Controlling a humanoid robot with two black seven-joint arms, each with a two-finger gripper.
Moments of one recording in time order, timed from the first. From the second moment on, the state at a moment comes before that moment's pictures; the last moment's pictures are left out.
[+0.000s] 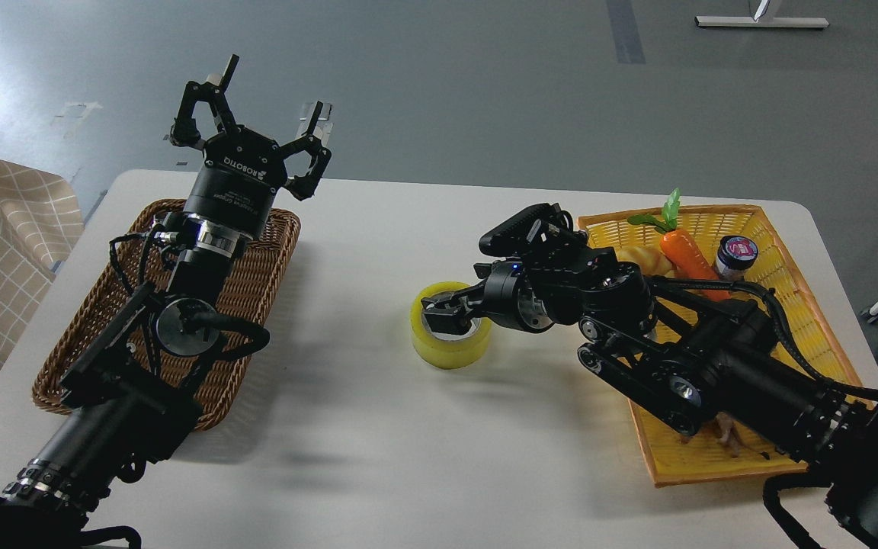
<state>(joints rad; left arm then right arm) -0.42 0.15 -1.24 -1.10 0.26 -0.49 -0.36 0.85 -0.06 0.55 1.08 -2.11 0.49 0.01</state>
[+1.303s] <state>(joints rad) -0.43 0.15 -1.24 -1.10 0.27 -0.49 -0.36 0.52 -0.19 1.63 1.32 -1.03 0.49 0.06</state>
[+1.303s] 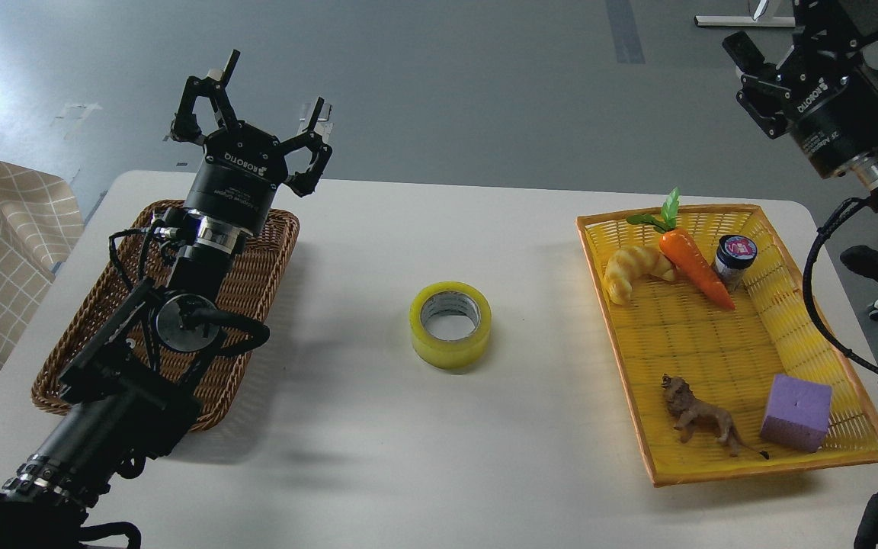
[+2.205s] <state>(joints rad) -0.44 0.21 -1.24 -1.10 0.42 -0.49 -0.35 0.35 0.00 1.76 1.30 -0.44 0.49 0.06</state>
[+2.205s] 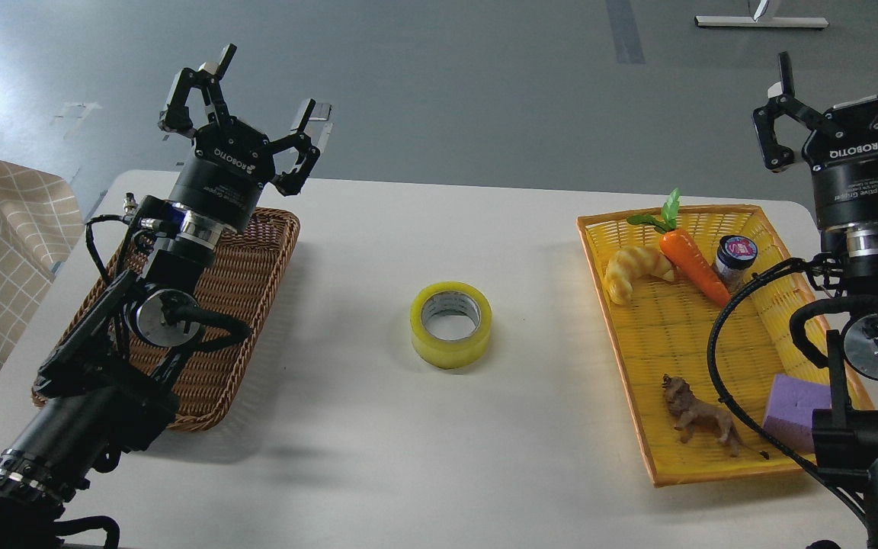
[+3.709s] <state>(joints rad) -0.64 0.36 -0.94 -1.40 1.69 -0.42 -0.34 0.27 -0.01 1.79 1.30 -0.39 0.48 0.06</state>
